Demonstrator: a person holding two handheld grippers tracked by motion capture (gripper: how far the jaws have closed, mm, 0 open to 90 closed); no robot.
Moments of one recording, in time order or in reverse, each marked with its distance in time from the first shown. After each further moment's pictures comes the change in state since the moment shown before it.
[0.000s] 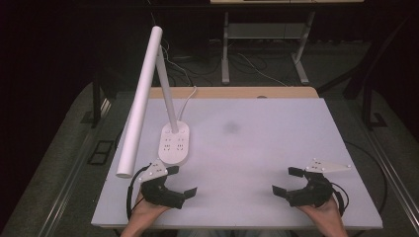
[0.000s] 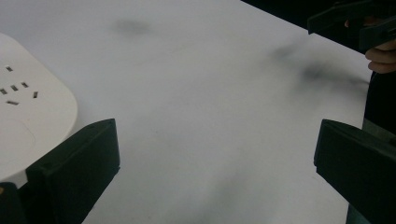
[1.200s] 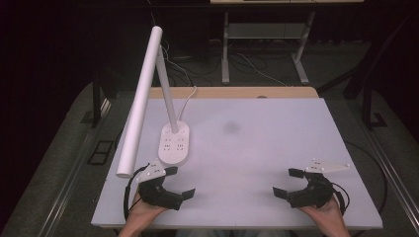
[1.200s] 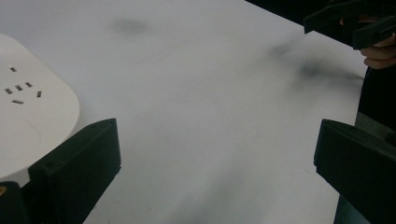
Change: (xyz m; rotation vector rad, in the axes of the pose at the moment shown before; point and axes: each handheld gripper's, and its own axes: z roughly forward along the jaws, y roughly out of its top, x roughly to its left) left arm -0.002 0.003 -0.008 0.012 -0.006 0.007; right arm -0.001 0.000 -0.001 0.038 0.006 -0.012
